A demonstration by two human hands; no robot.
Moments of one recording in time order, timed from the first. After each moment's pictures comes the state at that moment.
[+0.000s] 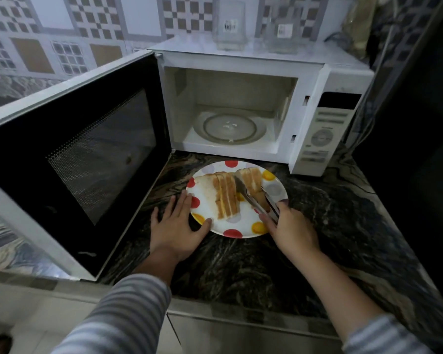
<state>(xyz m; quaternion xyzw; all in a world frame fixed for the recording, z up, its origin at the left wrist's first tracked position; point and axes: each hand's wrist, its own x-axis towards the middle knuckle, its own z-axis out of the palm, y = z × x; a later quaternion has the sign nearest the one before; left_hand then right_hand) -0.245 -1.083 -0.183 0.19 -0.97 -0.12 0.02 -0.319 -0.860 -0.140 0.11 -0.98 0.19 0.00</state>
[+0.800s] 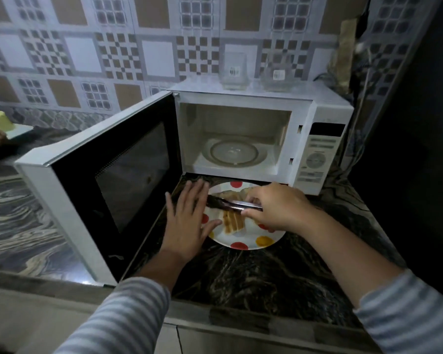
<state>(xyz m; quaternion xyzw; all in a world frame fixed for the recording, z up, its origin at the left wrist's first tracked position) -0.237 -1.086 -0.141 0.04 -0.96 -0.02 0.29 -0.293 -0.890 -0.016 0.34 -0.94 0.03 -0.01</state>
